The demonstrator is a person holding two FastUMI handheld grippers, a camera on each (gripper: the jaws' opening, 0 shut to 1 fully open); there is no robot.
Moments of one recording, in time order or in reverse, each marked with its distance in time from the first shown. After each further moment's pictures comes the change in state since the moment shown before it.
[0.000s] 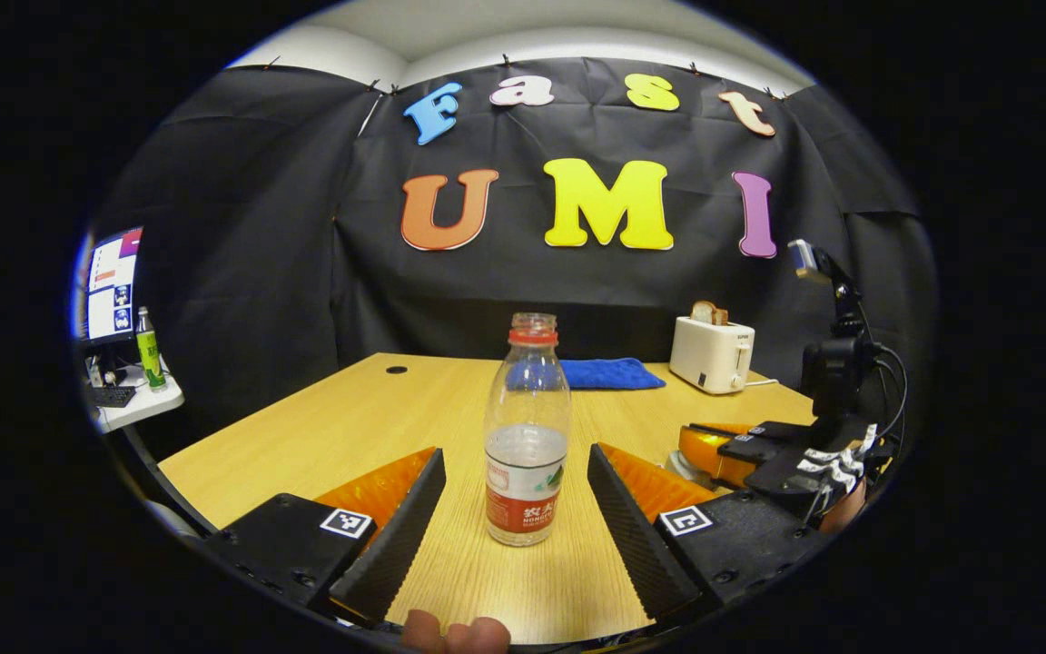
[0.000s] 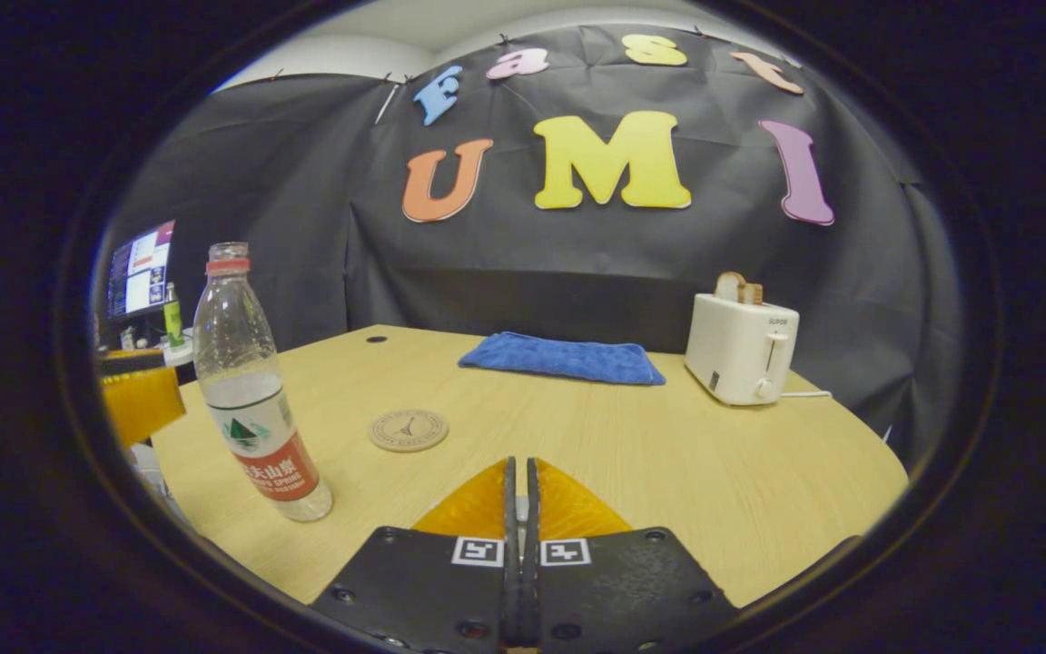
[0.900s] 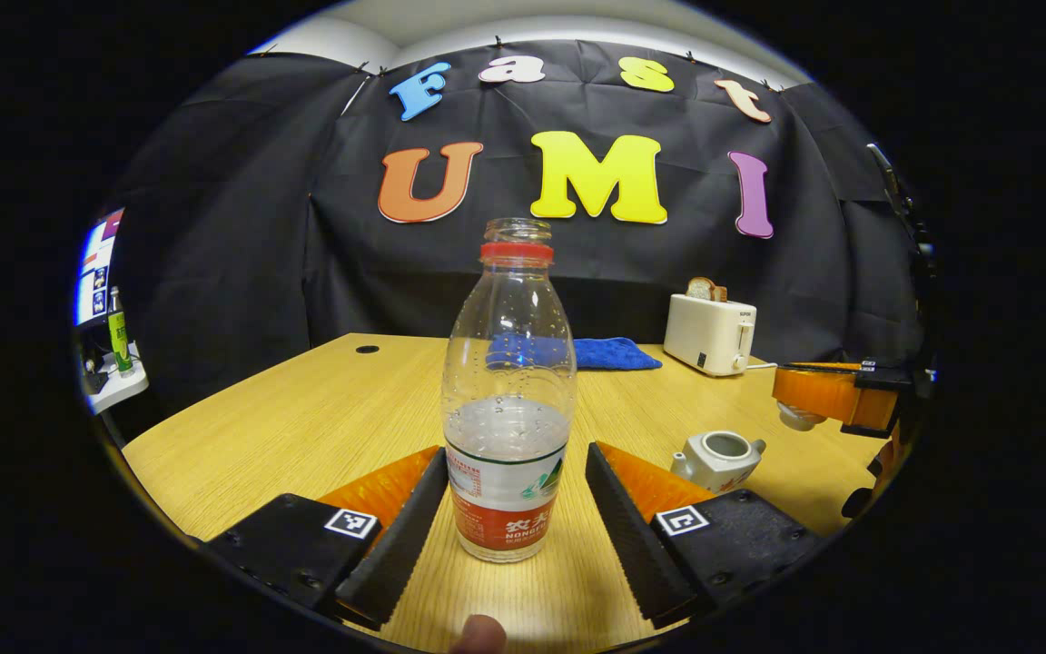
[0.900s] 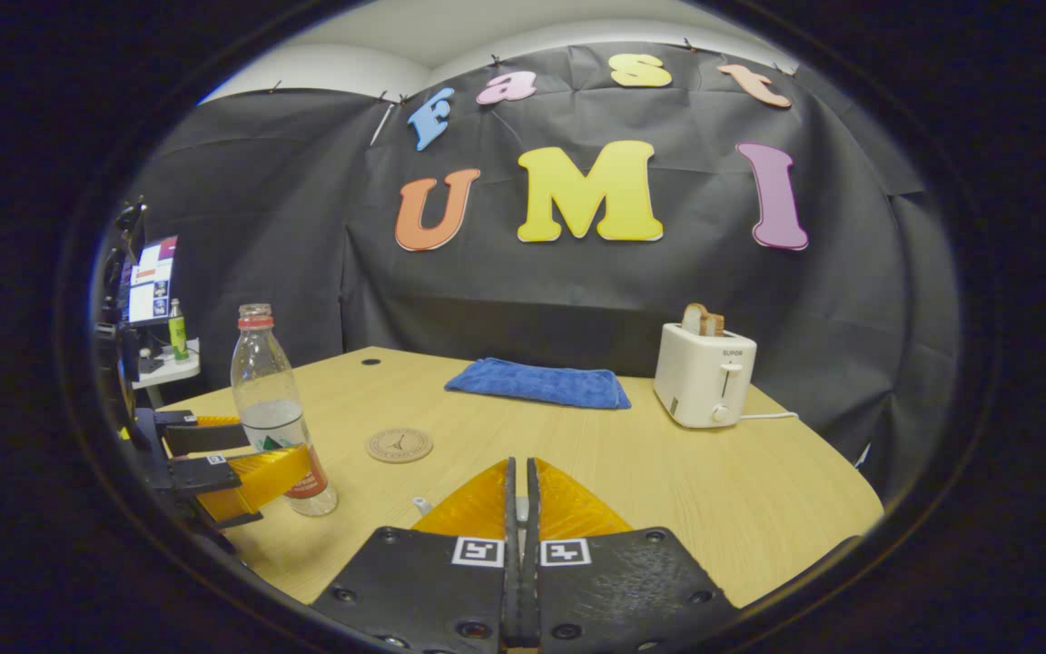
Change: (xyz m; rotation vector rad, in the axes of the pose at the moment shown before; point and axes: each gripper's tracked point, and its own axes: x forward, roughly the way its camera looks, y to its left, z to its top) left arm 0.056 -0.005 -0.027 0.003 0.017 -0.034; right arm -0.059 -0.037 0.025 -0.001 -0.060 -0.032
